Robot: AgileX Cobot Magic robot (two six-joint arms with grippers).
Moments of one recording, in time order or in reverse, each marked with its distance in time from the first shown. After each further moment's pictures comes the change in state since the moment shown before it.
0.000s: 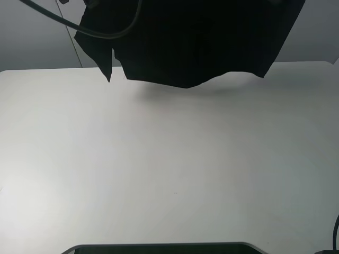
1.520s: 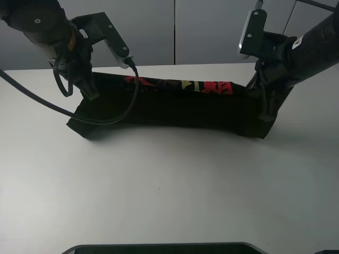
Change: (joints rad) left arm 0.000 0.002 0.394 -0.171 -0.051 -0.101; right arm 0.000 -0.059 0.544 0.525 -0.119 -0.481
